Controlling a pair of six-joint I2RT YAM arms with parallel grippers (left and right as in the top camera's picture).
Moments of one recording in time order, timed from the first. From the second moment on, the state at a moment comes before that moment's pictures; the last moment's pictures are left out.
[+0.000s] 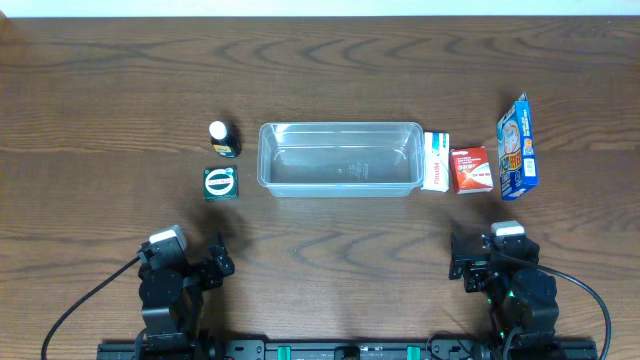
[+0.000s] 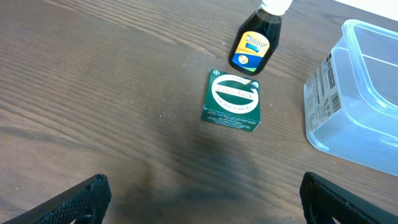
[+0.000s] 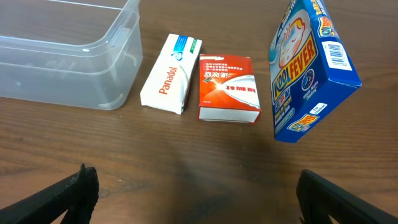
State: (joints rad) left arm 0.05 0.01 0.16 -0.67 -0.05 -0.27; right arm 0.13 0.02 0.16 -0.62 0.06 -0.01
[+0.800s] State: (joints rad) left arm 0.05 0.01 0.16 -0.67 -0.05 -0.27; right arm 0.13 0.62 0.79 -0.75 0.07 0.08
